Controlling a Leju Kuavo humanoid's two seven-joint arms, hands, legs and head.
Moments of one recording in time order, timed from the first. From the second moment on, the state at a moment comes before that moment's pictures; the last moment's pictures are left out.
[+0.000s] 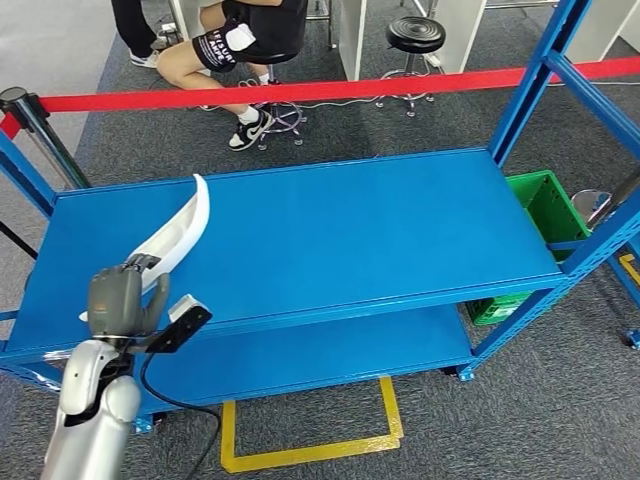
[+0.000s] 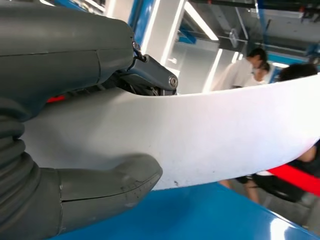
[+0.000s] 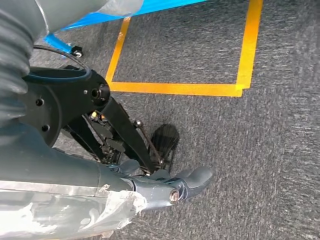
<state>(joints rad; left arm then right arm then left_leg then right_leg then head) -0.12 -0.15 -0.06 -1.22 -1.15 0.48 -0.34 -0.04 0.07 -0.54 -0.23 -0.94 -0.06 -0.23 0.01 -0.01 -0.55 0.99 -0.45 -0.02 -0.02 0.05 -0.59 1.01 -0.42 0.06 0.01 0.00</state>
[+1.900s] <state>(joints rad) 0.24 -0.24 -0.23 -1.57 -1.23 0.70 -0.29 -0.04 0.06 -0.78 -0.24 -0.96 -0.14 -0.38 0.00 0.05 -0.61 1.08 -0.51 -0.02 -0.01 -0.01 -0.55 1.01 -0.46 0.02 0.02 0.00</state>
